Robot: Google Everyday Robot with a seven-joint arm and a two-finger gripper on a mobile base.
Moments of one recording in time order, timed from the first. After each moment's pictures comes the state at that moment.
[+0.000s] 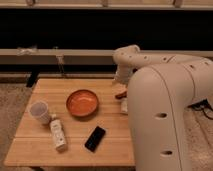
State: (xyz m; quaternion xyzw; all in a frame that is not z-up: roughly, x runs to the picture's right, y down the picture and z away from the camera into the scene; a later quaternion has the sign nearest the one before) arm 0.103 0.006 0.862 -0.18 0.27 0.81 0.50
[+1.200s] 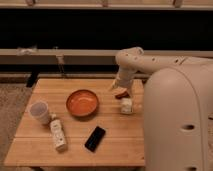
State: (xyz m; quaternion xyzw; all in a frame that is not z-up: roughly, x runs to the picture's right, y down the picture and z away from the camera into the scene) arm 0.088 0.036 0.817 -0.24 0.23 0.75 0.57
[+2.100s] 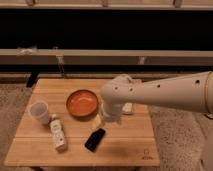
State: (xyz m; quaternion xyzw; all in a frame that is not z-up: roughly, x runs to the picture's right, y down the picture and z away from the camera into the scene) arm -0.003 0.193 0.681 -0.35 0.15 0.55 0.75
